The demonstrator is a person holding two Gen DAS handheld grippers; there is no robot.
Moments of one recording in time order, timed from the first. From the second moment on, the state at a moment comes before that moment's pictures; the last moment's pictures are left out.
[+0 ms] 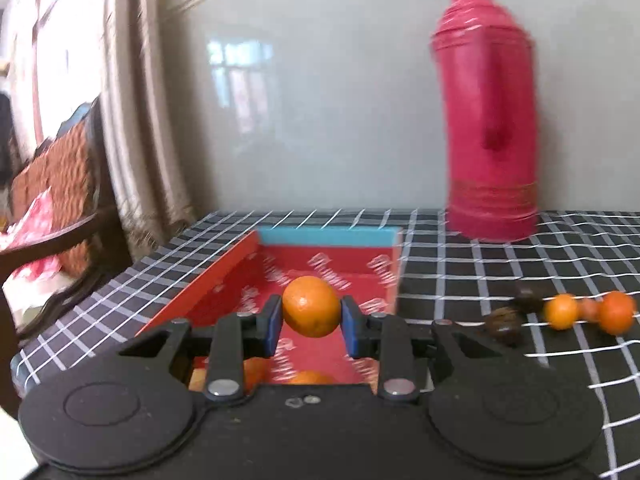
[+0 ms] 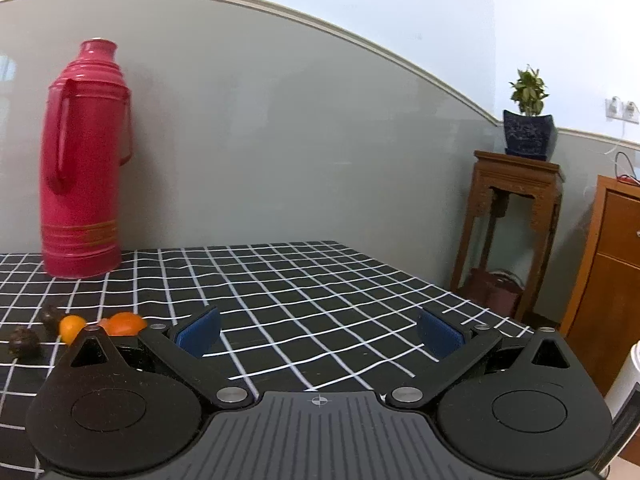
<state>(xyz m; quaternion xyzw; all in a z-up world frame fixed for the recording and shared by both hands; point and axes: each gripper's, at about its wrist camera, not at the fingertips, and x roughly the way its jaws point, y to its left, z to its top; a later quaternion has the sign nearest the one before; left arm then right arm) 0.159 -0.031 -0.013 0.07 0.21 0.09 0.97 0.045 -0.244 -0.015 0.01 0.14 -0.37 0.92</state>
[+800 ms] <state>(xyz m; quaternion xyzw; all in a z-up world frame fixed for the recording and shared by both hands) 0.140 0.033 0.006 0.07 0.20 0.14 0.97 0.081 -0.187 -0.021 0.02 0.19 -0.22 0.96</state>
